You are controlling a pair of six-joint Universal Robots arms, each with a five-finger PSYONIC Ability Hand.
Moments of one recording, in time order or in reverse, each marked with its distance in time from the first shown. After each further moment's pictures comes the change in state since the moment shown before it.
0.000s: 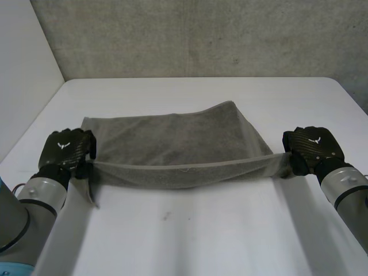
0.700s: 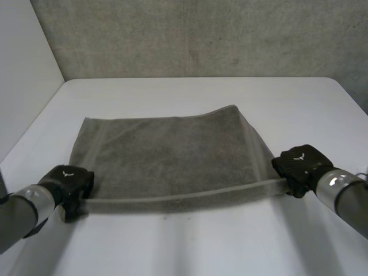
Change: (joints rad) left arm 0.146 -0.162 0.211 -0.566 0.153 0.372; right arm 0.069 0.080 -0.218 0.469 0.034 -0.330; left_hand 0.126 0.137 0.137 0.146 0.143; right_hand 0.000 0.000 0.000 0.000 0.001
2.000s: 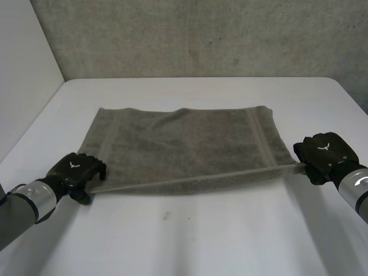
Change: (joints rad) left arm 0.105 -0.062 -0.063 0.231 0.284 0.032; right arm -0.193 -0.107 0.213 -0.310 -0.147 0.015; left_hand -0.541 -0.562 -0.560 -0.561 -0.555; right_hand 0.000 0.000 0.000 0.000 0.005
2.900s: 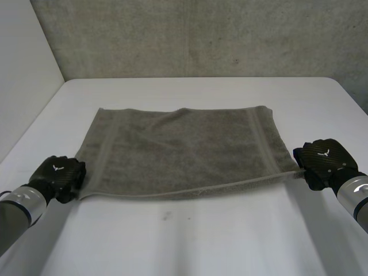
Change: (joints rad) left arm 0.042 0.074 -0.103 0.093 -0.120 -0.016; right arm -0.005 0.005 0.048 -0.043 0.007 0.037; left_hand 0.432 0.444 0.442 0.443 0.435; right_hand 0.000 0.000 0.000 0.000 0.000
